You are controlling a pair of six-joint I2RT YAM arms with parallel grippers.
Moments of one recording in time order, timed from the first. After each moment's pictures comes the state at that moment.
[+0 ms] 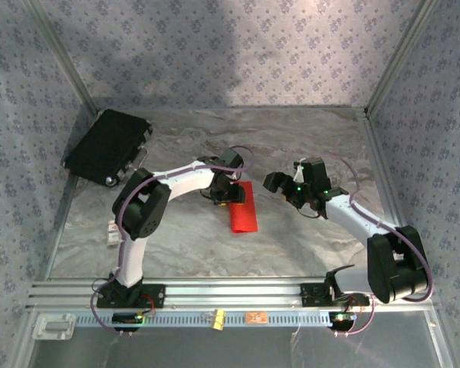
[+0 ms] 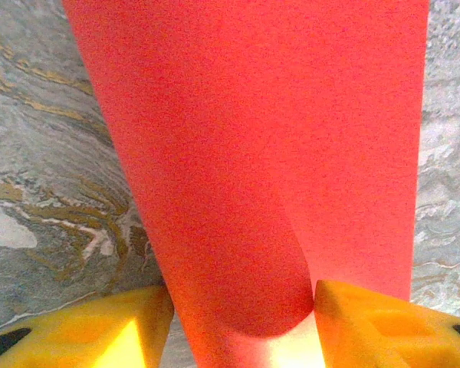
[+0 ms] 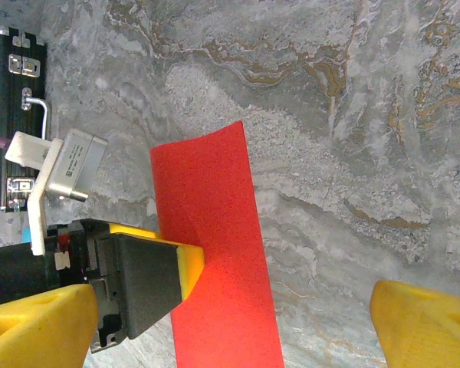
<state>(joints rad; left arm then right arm) -0.74 2.04 1.44 -0.68 0.18 -0.65 0.30 1.32 0.69 -0.15 -0.40 0.74</state>
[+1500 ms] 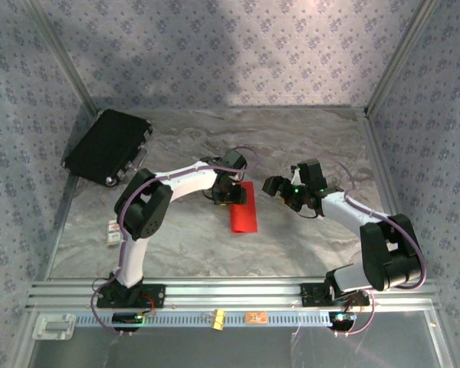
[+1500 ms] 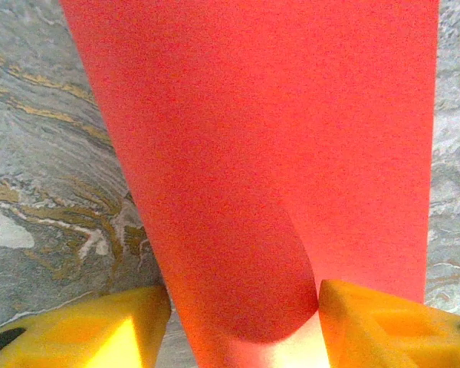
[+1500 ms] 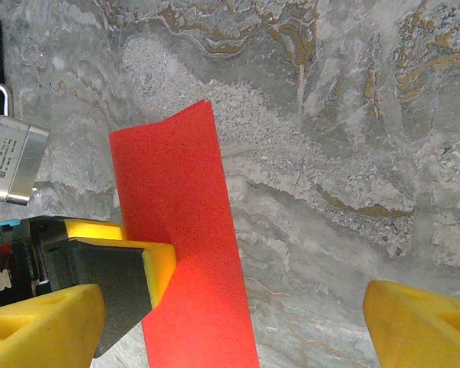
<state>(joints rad) -0.76 2.05 1.46 -0.71 0.13 -0.62 0.30 1.40 0.69 -0.15 -0.42 0.73</state>
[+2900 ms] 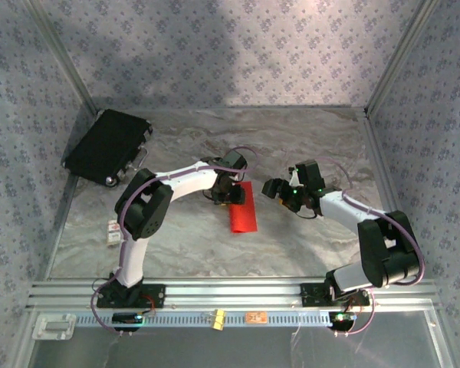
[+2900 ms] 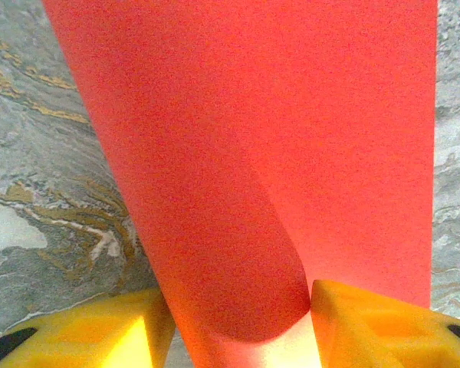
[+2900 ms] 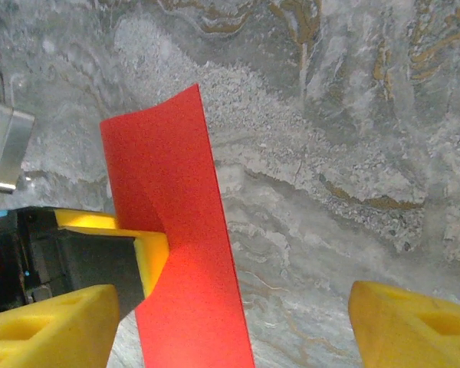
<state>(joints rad) -0.76 2.06 1.46 -0.72 0.11 -0.63 0.31 1.43 0.69 -0.15 -0.44 0.72</state>
